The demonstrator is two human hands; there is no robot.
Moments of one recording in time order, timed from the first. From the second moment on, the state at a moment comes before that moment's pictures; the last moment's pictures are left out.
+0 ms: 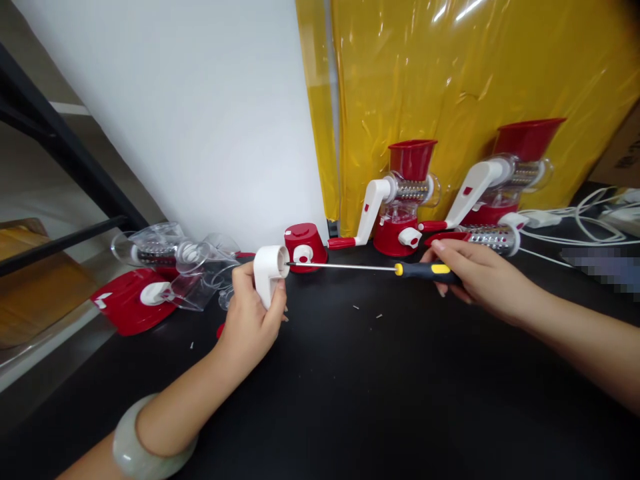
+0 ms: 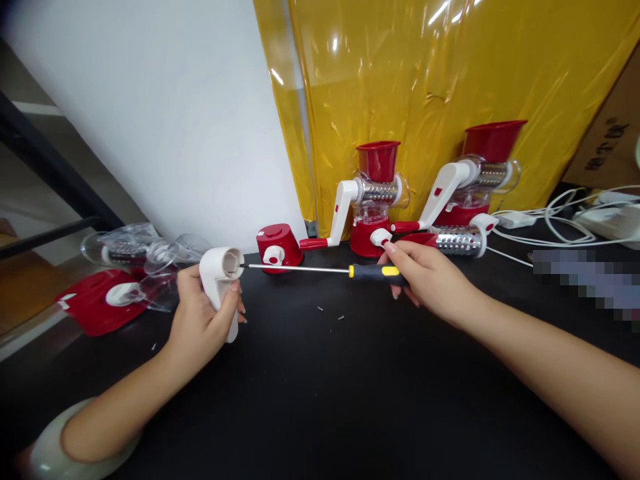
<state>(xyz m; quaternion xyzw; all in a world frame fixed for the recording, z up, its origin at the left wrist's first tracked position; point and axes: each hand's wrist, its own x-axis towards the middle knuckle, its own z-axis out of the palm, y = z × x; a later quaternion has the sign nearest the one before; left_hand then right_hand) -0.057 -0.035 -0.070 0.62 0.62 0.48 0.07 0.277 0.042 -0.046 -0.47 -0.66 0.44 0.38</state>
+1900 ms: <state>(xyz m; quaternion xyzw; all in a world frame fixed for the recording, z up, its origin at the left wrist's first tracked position) -0.057 -0.036 -0.066 0.64 0.62 0.45 0.00 0.274 0.047 -0.048 -0.35 -0.52 0.53 0.57</state>
